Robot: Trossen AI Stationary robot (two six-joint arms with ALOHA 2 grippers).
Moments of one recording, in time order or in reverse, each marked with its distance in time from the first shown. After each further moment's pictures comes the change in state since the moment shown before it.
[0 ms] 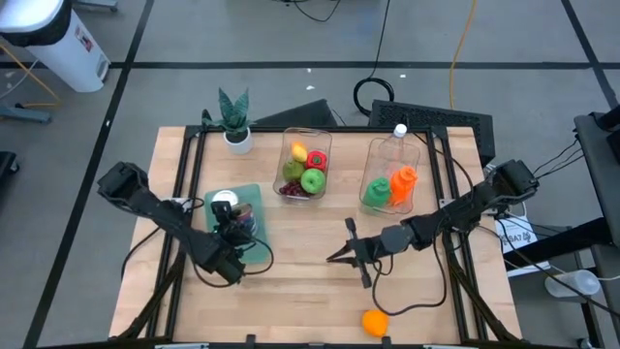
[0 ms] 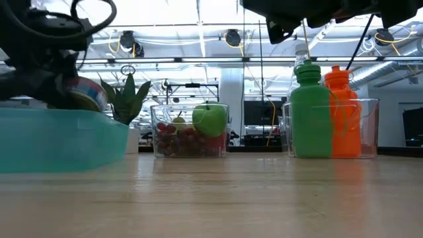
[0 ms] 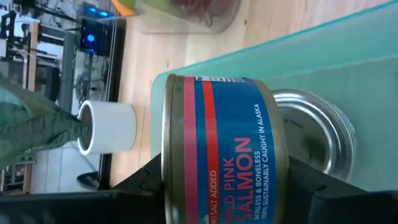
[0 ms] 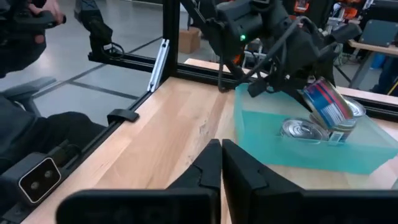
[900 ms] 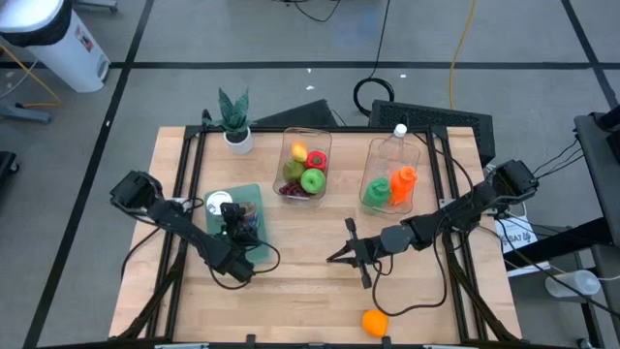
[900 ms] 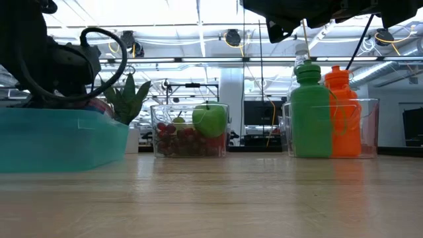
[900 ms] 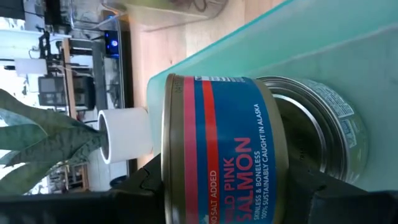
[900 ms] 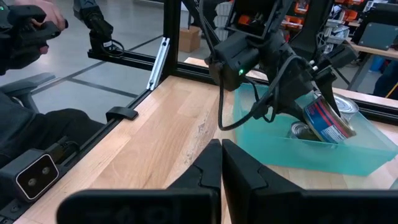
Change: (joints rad) left arm 0.044 0.153 -0.037 0.124 -0.030 0.119; right arm 0.000 0.001 0.001 -0.004 0.000 -0.019
